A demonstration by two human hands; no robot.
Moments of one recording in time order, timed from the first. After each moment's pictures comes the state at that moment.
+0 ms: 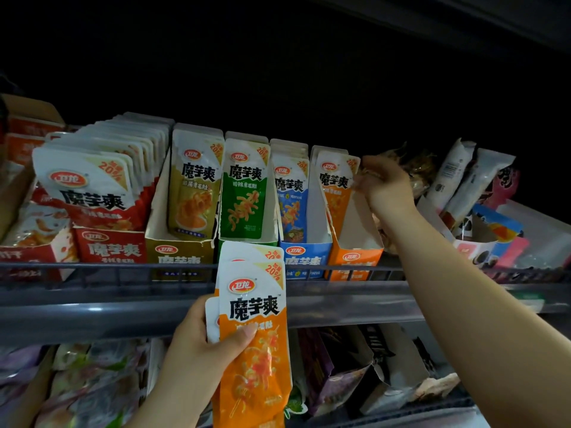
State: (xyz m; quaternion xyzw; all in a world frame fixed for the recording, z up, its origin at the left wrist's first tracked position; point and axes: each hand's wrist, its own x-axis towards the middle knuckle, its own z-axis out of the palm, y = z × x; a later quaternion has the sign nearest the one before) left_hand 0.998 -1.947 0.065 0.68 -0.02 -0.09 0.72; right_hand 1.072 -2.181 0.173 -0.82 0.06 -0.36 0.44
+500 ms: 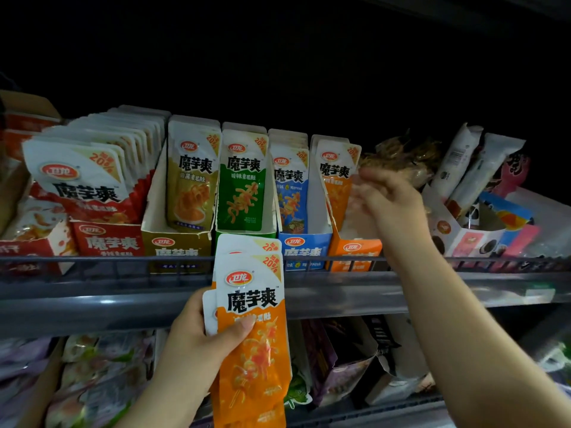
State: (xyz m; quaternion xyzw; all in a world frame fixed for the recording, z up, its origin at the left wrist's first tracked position) left_hand 0.998 -1.950 0.061 0.67 -0.01 -0.08 0.74; right_hand 1.018 -2.153 0.162 -0.78 0.05 -0.33 0.54
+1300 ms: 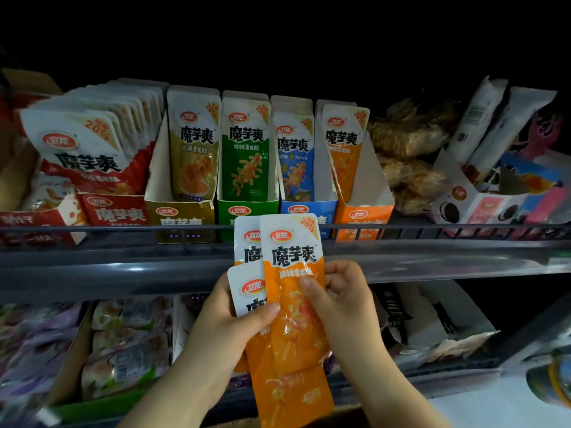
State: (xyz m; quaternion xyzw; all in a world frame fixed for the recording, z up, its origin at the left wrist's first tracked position) left_hand 0.977 -1.964 0.051 0.62 -0.02 -0.13 0.77; right_hand 0.957 -2.093 0.058 -0.71 0.12 -0.16 0.68
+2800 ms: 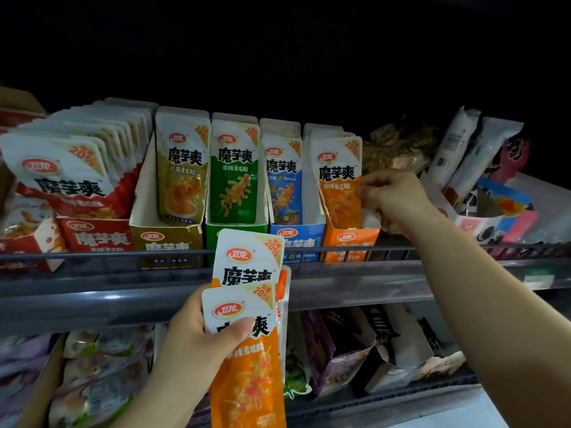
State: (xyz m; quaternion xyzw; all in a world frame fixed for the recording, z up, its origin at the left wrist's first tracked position) left_hand 0.989 -1.956 0.068 0.70 -0.01 -0.08 0.71; right_hand 1.040 -2.193 0.165 -0.85 0.14 -0.24 0.44
